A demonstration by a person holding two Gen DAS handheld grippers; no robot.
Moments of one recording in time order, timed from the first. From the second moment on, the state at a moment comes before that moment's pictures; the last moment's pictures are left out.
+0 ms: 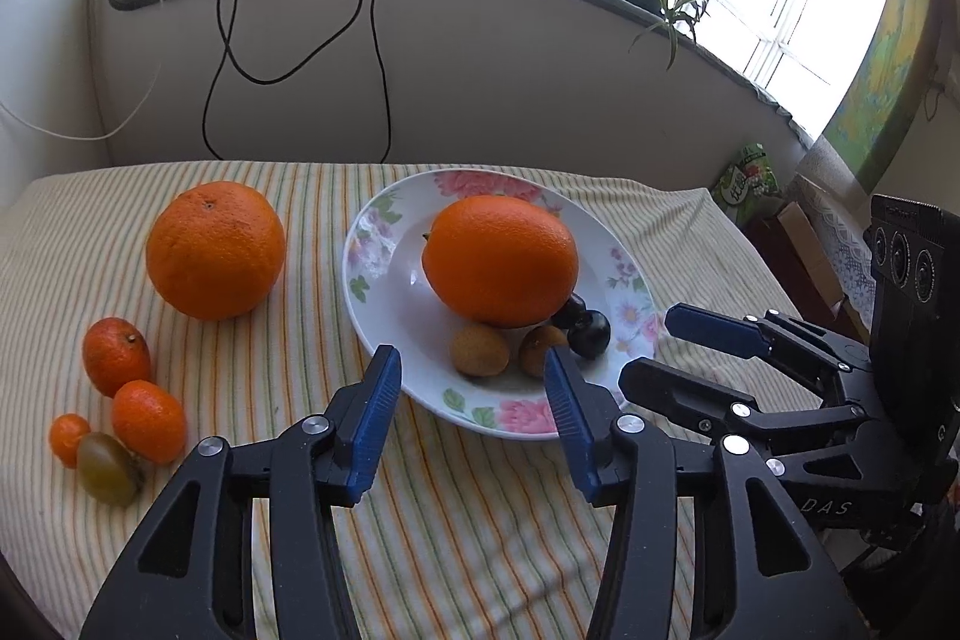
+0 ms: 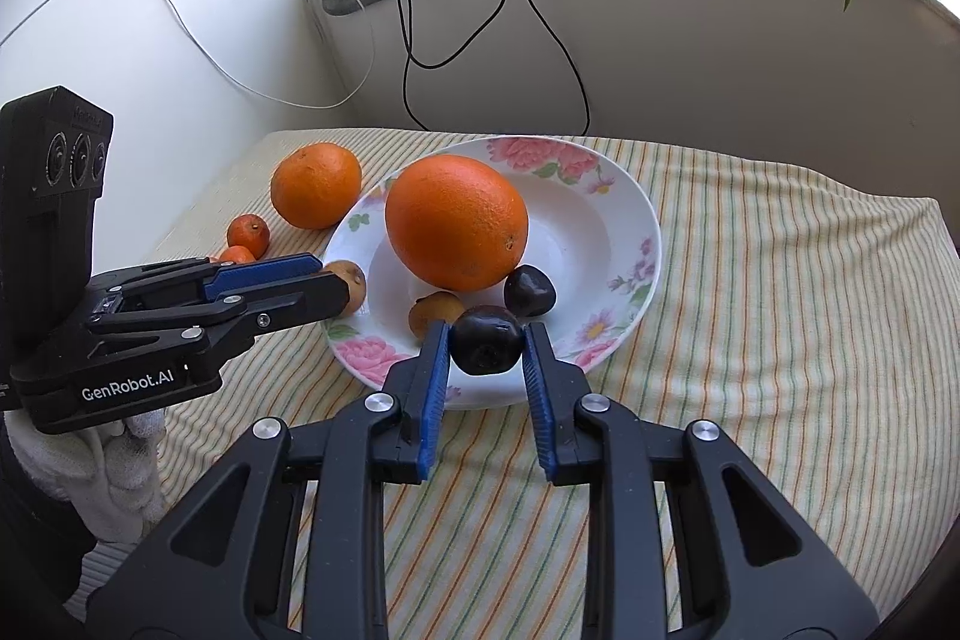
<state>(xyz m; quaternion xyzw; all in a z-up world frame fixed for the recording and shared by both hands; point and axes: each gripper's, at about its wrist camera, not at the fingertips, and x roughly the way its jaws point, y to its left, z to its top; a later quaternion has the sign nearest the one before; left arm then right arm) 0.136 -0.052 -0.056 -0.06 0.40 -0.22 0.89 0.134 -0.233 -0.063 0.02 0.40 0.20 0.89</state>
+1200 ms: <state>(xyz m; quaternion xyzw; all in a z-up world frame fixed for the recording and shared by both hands) 0.114 0.028 -0.040 -0.10 0.39 -0.14 0.90 0.115 -0.212 -0.028 0.01 0.37 0.21 0.90</state>
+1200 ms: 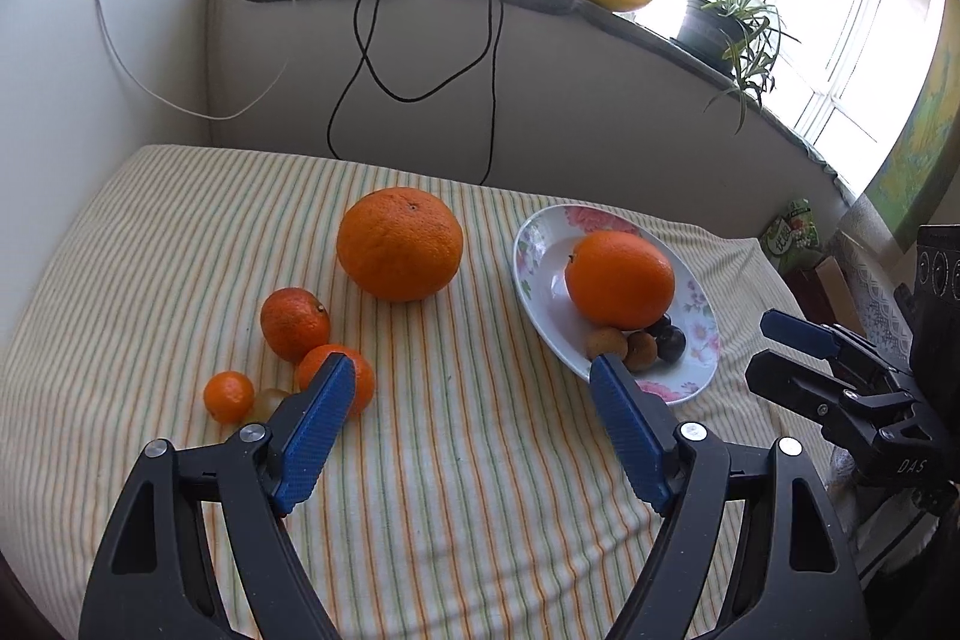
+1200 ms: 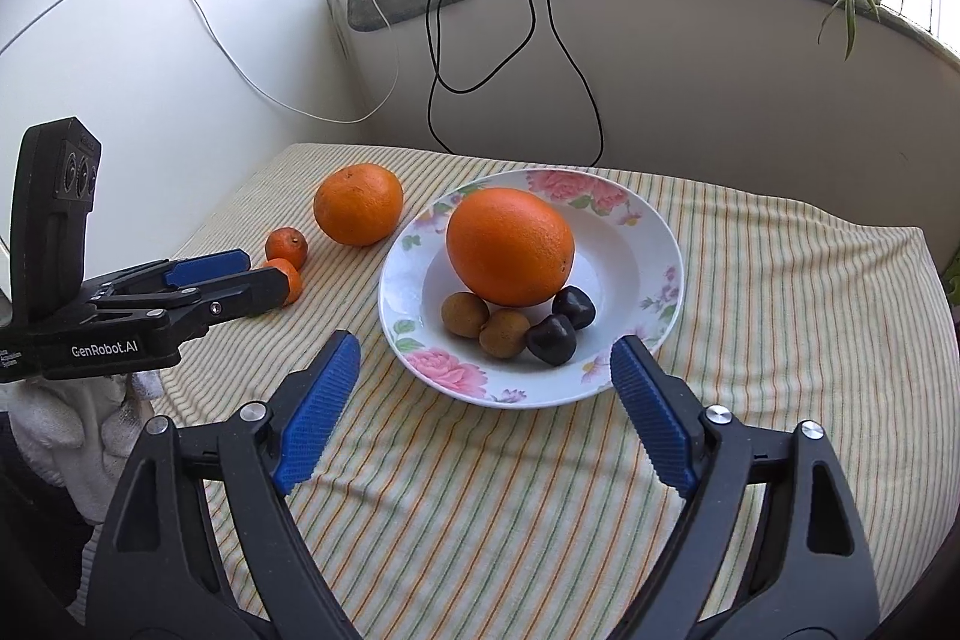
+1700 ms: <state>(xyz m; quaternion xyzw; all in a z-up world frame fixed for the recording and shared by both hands) 0.130 0.059 -0.043 -0.10 0.40 -0.13 0.90 0.152 -0.182 -0.004 0.06 0.39 0.24 0.89</state>
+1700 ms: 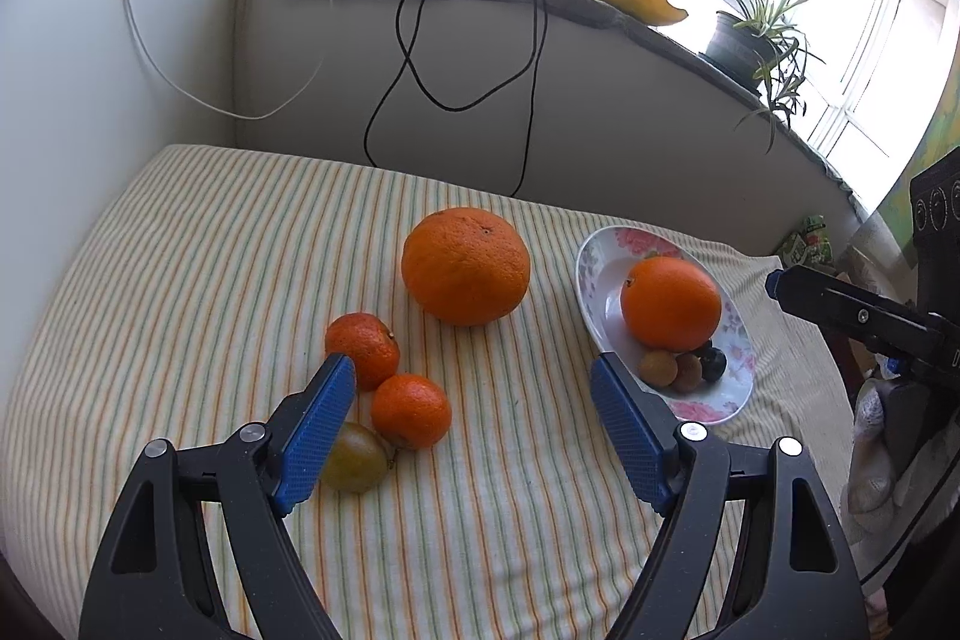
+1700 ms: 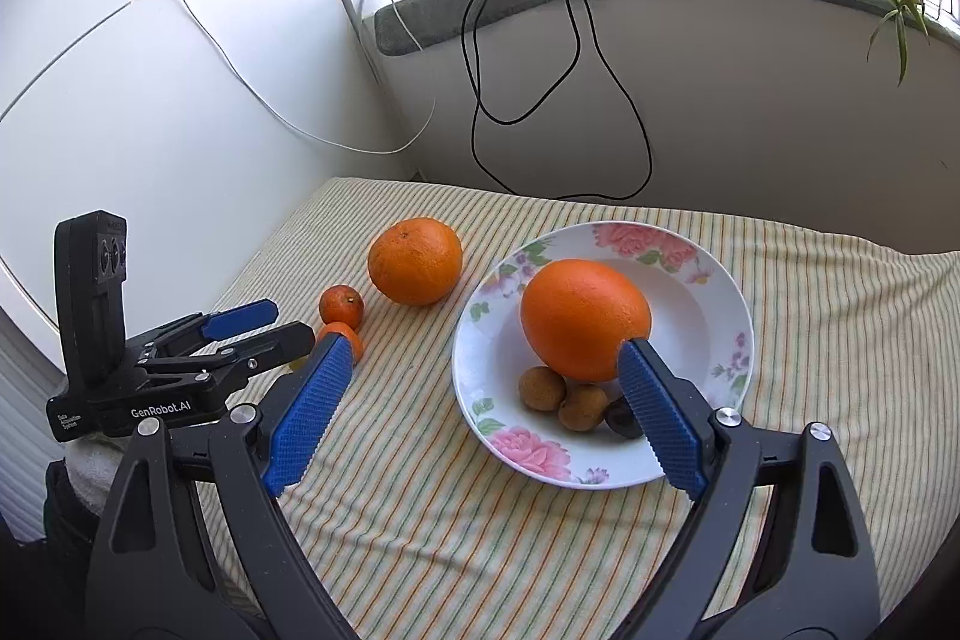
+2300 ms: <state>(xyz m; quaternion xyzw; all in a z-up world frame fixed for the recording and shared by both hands) 0.173 0.058 -0.054 -0.10 0.41 -0.16 0.89 0.245 -0.138 -0.011 0.11 0.45 0.27 0.84</state>
